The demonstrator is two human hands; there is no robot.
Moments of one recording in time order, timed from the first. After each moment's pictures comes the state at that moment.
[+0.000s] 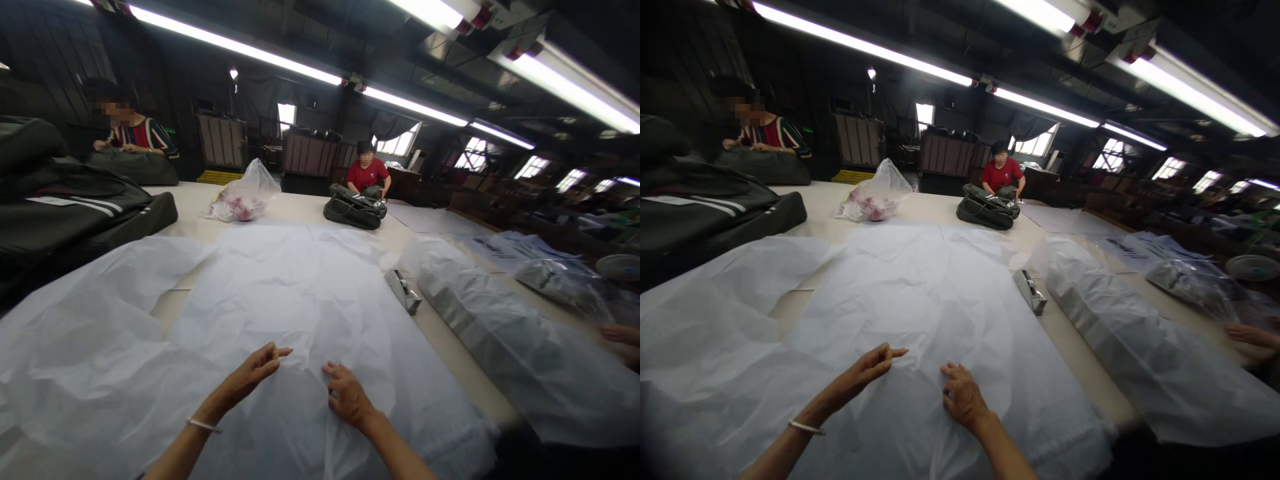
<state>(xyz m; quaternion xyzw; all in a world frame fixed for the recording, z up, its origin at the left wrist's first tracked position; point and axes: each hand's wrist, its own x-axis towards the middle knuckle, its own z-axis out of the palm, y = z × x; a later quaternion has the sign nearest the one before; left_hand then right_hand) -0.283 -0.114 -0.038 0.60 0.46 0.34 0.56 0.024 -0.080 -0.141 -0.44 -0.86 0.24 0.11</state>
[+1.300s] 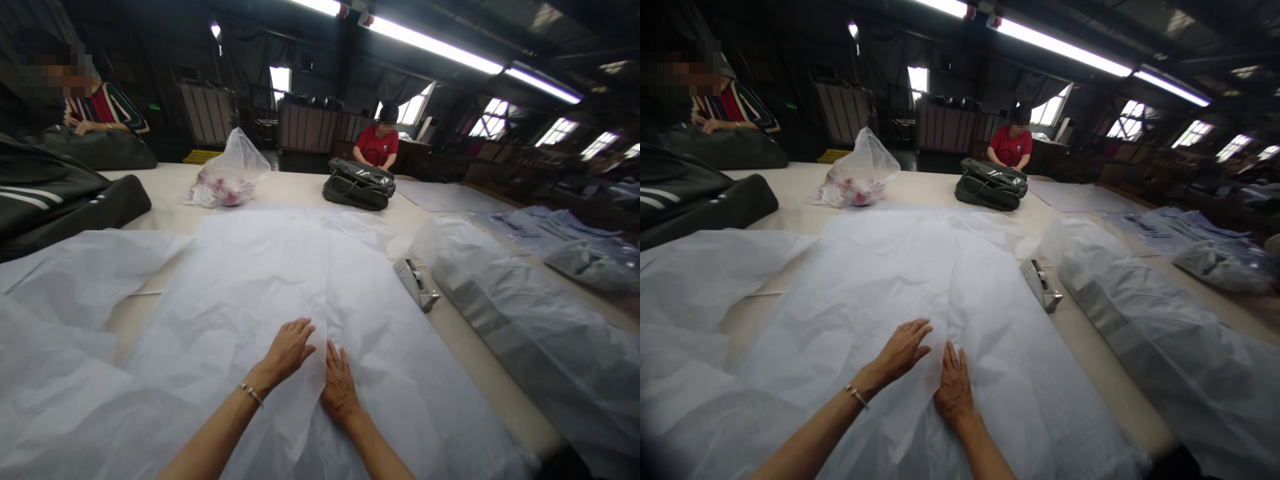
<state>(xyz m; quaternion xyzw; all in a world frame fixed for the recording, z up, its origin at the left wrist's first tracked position) -0.194 0.012 -0.095 0.81 0.55 0.08 0.18 0.000 -0.021 -0.200 -0.49 -0.86 0.07 0.11</state>
